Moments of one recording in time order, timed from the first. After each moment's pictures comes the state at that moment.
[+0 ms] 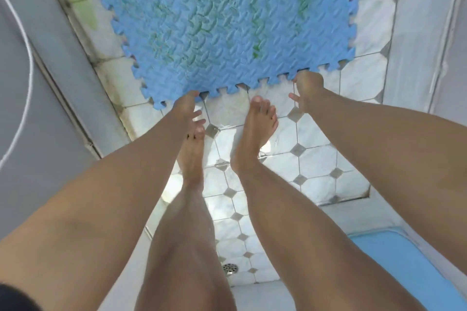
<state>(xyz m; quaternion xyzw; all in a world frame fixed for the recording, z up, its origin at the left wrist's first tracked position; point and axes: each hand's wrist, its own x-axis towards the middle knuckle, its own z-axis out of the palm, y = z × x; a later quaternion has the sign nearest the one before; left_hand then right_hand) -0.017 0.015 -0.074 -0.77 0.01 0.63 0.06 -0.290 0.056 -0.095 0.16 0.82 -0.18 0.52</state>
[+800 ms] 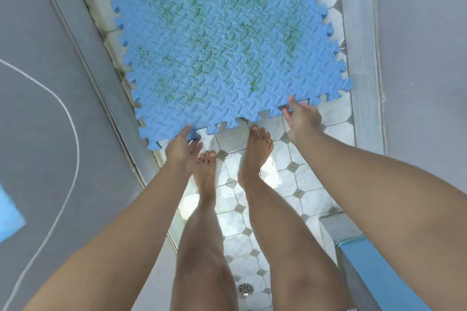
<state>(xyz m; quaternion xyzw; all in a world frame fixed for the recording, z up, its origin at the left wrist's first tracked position) -0.006 -0.009 0.089 -0.79 -0.10 0.59 -0.16 -0.278 0.038 0.042 0.28 0.76 -0.44 0.39</state>
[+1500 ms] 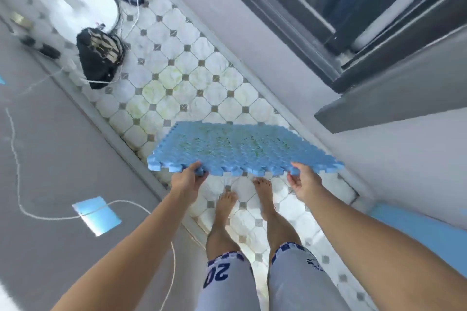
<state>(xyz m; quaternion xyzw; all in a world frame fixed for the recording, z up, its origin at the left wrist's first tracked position) -0.078 -0.130 0.424 -0.74 0.17 0.65 -0.08 -0.282 0.102 0.406 0.48 0.62 -0.50 0.37</state>
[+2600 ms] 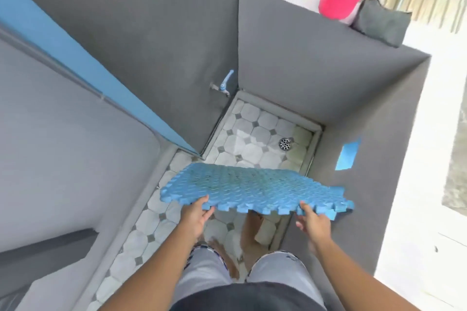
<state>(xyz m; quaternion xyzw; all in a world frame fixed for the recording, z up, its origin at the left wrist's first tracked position) -0.134 0.382 0.511 -0.27 0.66 0.45 0.53 0.173 0.457 0.506 0.79 0.16 -0.55 -0.20</state>
